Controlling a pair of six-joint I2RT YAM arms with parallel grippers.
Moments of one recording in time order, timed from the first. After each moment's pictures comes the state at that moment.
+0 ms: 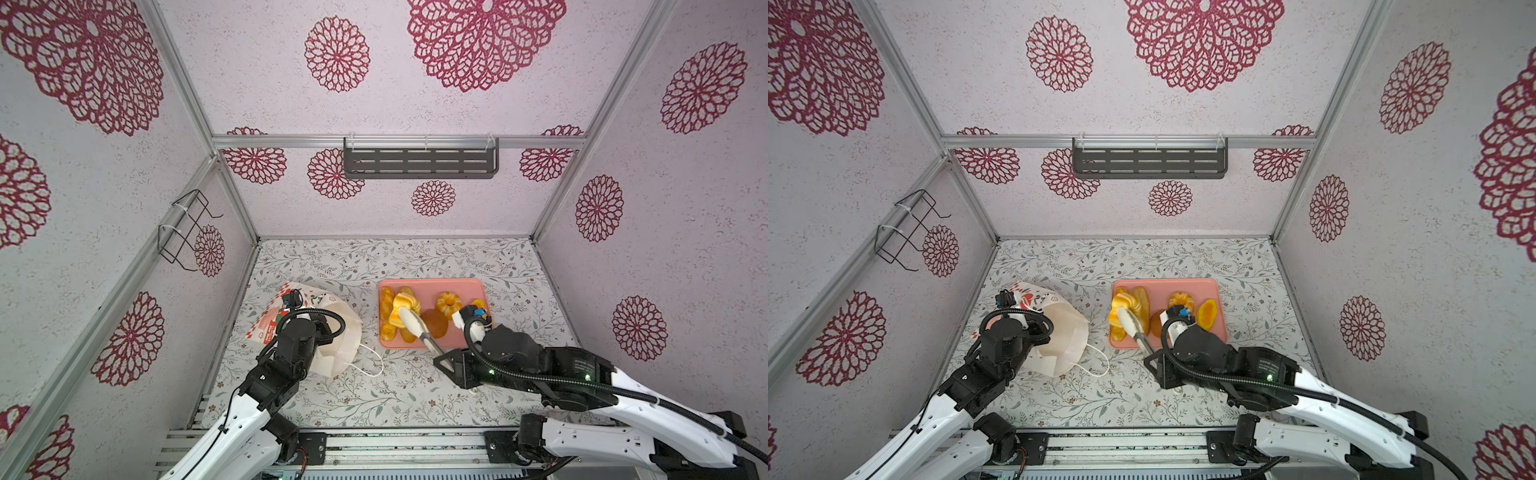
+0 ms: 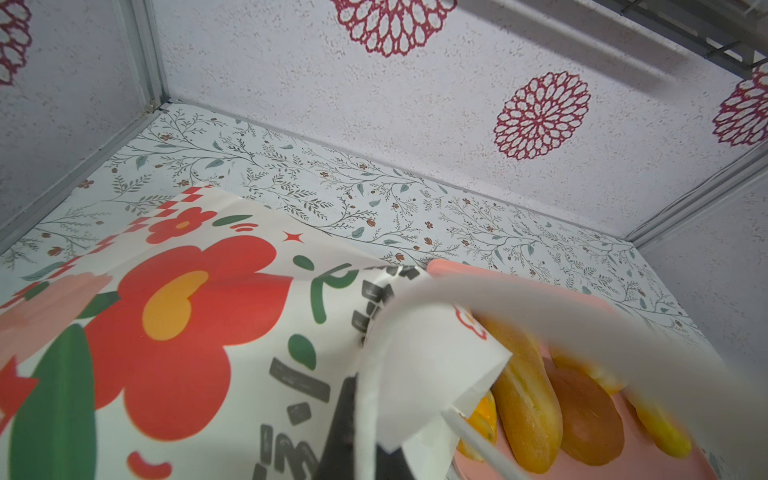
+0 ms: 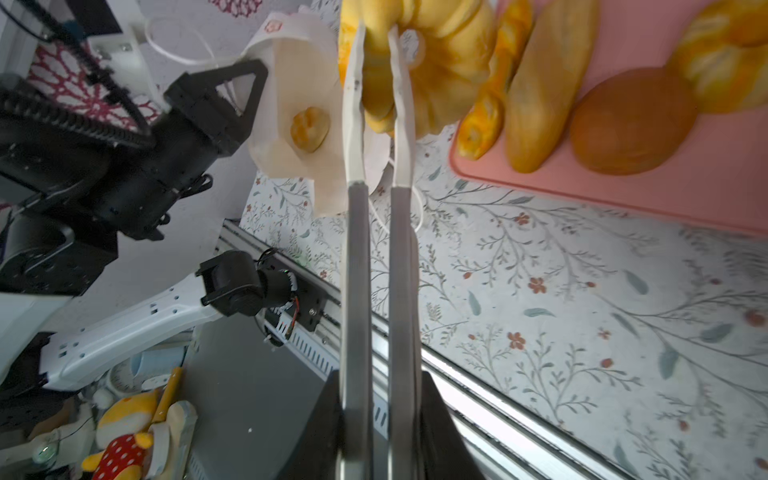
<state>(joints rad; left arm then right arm) -0.53 0.70 0.56 -0.28 -0.43 -0.52 1.16 0.89 1.19 -1.00 0.12 0.88</state>
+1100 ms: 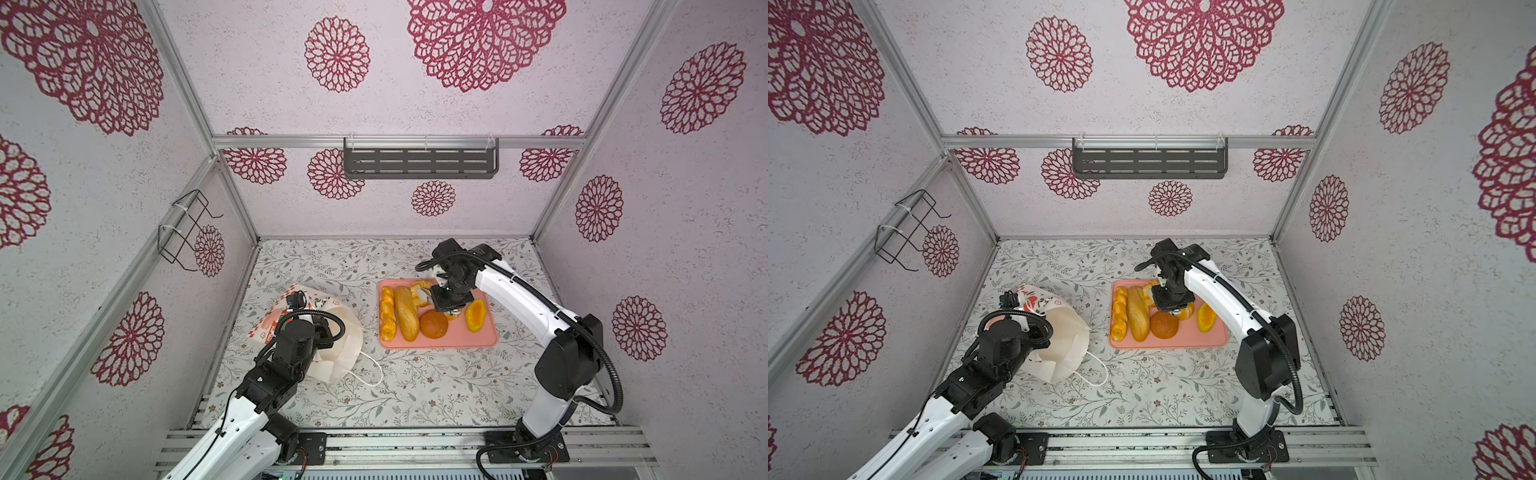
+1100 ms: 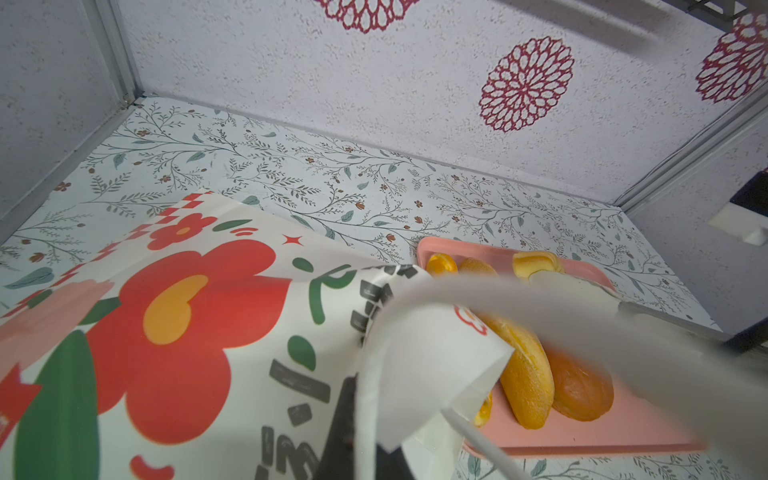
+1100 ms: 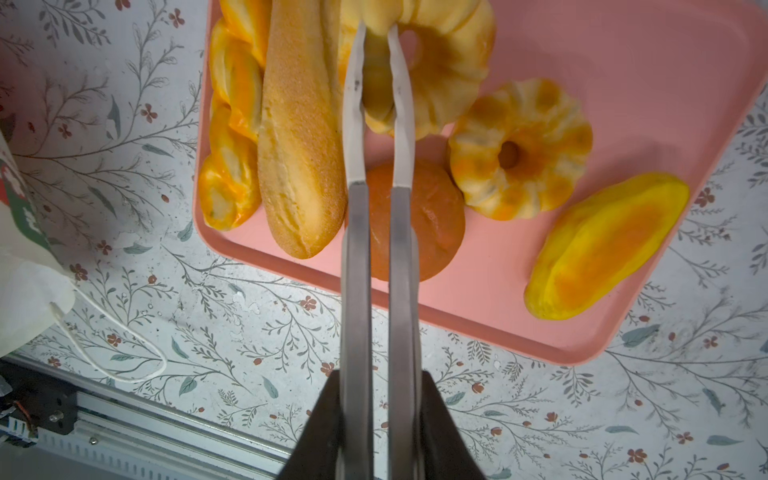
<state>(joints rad) -0.53 0.68 0.57 -0.33 -0.38 -0.47 0.57 1.78 1.71 -1.27 -0.04 0.23</state>
